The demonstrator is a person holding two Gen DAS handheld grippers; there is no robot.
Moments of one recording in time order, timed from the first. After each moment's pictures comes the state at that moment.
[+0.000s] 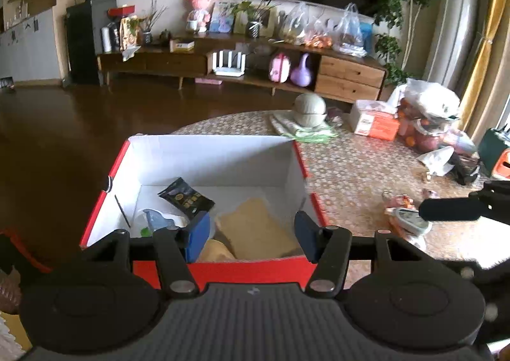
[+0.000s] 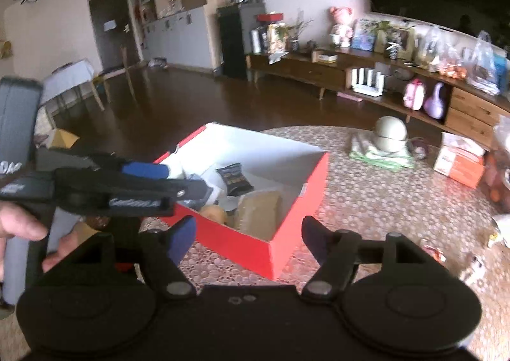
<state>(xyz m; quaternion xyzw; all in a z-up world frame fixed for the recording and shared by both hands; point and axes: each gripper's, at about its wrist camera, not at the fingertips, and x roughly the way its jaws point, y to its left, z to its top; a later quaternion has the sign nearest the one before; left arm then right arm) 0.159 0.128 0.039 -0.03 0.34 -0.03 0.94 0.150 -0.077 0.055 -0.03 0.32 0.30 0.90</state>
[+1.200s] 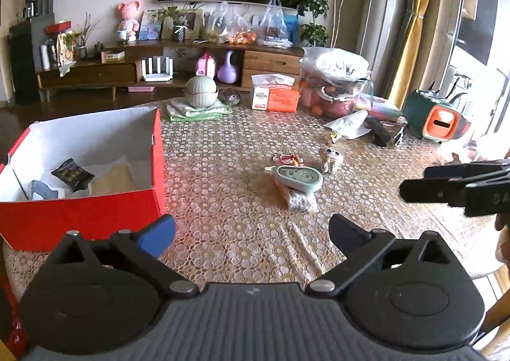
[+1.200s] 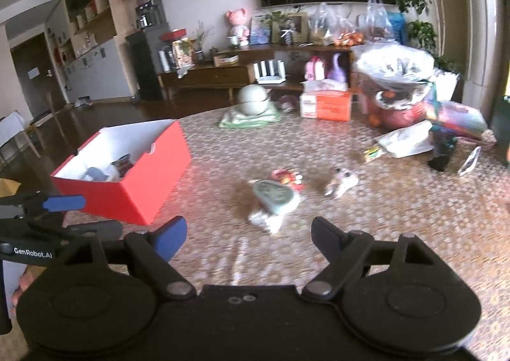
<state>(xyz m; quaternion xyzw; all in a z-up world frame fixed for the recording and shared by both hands) 0.096 -0.019 -0.007 -0.01 0.32 -0.13 0.94 0.109 -0.281 0.005 0.03 0.32 0.15 0.93</state>
